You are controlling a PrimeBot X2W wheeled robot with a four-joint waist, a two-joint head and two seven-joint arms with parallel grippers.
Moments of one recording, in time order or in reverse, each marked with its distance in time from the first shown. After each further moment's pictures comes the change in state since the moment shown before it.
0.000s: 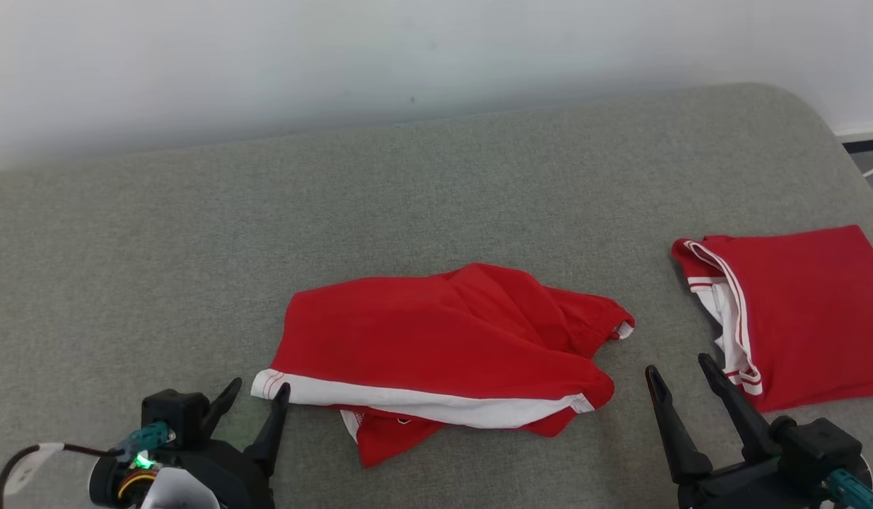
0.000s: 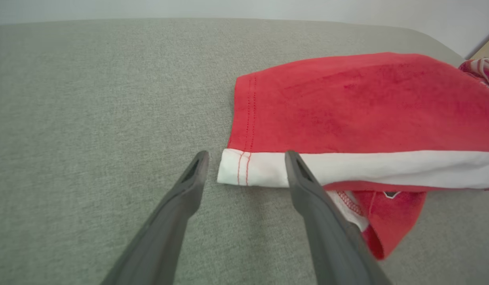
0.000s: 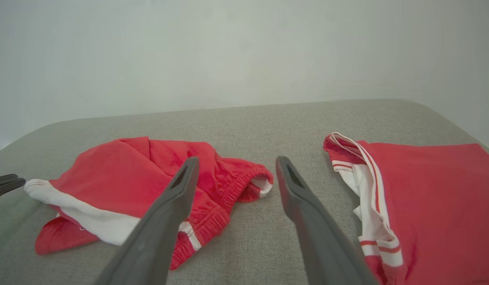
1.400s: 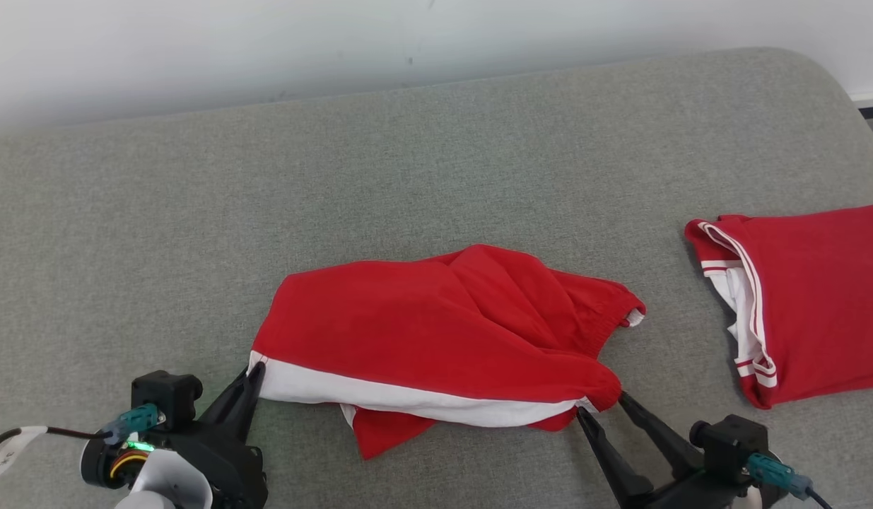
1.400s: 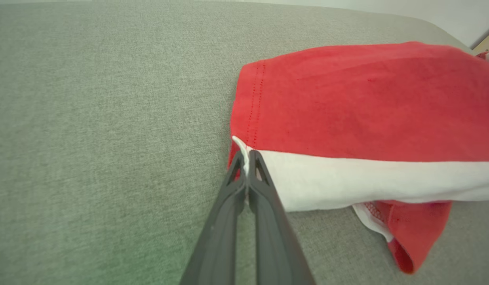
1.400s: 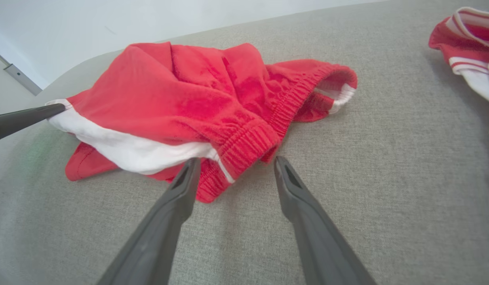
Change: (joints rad) left arm -0.040 0.053 -0.046 -0.009 -0.064 0.008 0.007; right arm -0.119 -0.114 0.291 0.191 0.212 0.000 0.006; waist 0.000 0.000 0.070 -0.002
